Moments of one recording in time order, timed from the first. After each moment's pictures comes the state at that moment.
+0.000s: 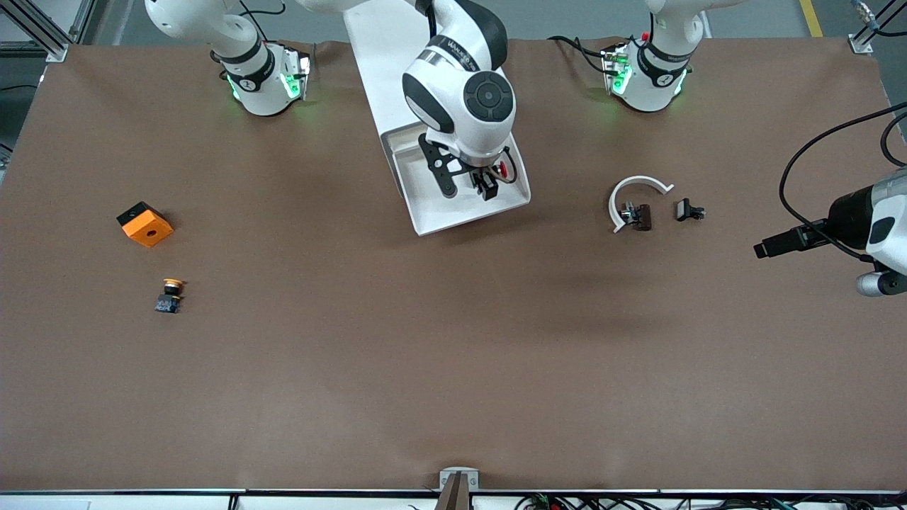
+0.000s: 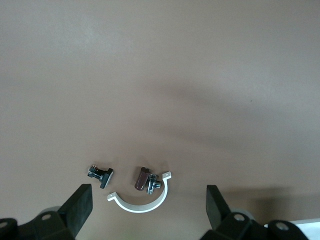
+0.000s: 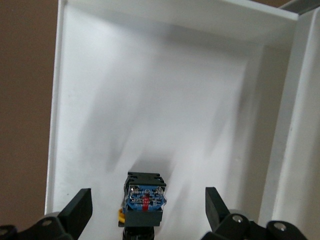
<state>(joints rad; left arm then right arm) 0.18 0.24 -0.18 -1.44 -0.09 1.59 -0.26 0.96 0.61 -0.05 -1.33 0.19 1.76 1.99</state>
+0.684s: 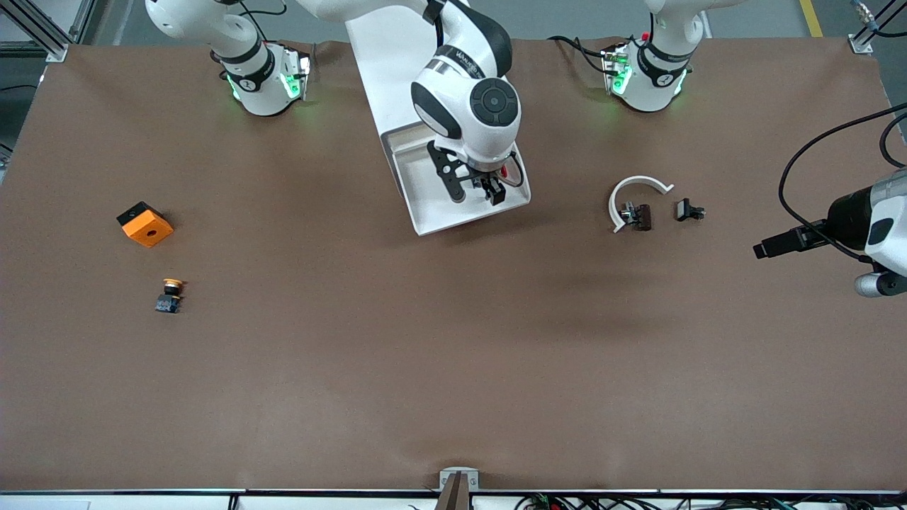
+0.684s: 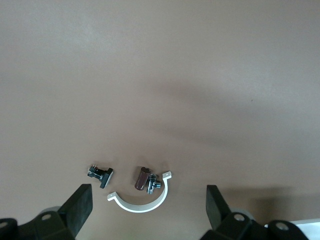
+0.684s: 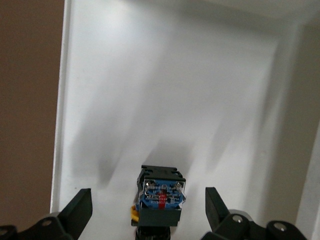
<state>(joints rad) 0.18 0.25 -0.18 -1.44 -0.09 1.59 -0.26 0.97 0.64 -0.05 -1.33 0.19 1.83 1.99</state>
